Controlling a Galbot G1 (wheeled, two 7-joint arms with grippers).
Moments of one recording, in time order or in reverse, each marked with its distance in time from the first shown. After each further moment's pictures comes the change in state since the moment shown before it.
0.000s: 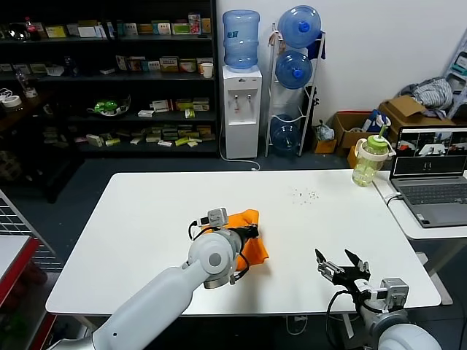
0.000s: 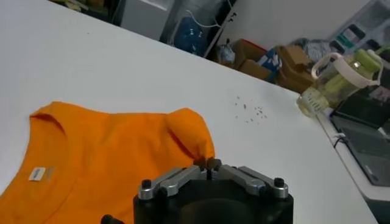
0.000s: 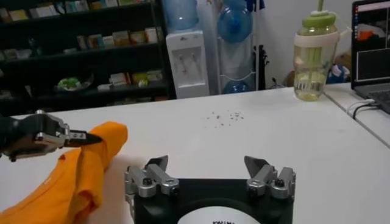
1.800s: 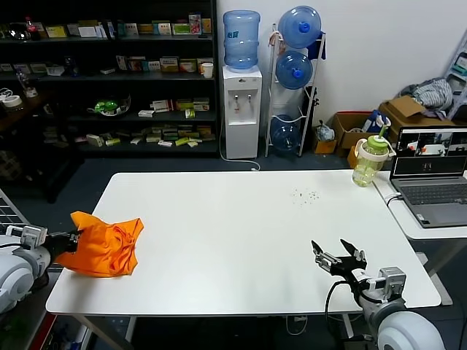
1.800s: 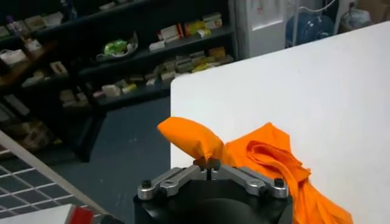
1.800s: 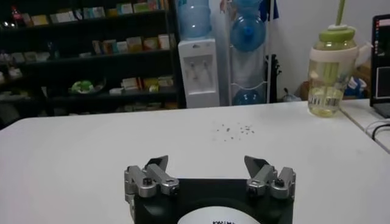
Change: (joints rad) left arm 0.694 0.881 -0.744 0.014 0.447 -0.003 0.694; right arm 0.061 -0.063 -0.031 -0.020 0.031 0.011 -0.013
